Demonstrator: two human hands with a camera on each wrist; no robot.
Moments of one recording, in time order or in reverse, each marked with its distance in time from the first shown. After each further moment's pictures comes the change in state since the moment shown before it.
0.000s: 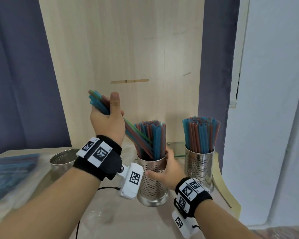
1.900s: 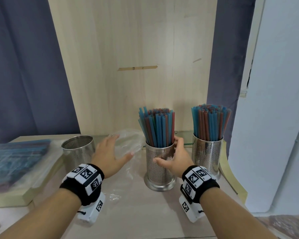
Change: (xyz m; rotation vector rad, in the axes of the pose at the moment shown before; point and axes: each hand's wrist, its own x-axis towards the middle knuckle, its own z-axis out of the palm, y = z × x) left_hand -0.015 -0.106 -0.133 1.168 -0.817 -0.027; right_hand -0.003 -0.002 0.002 -0.088 0.017 0.047
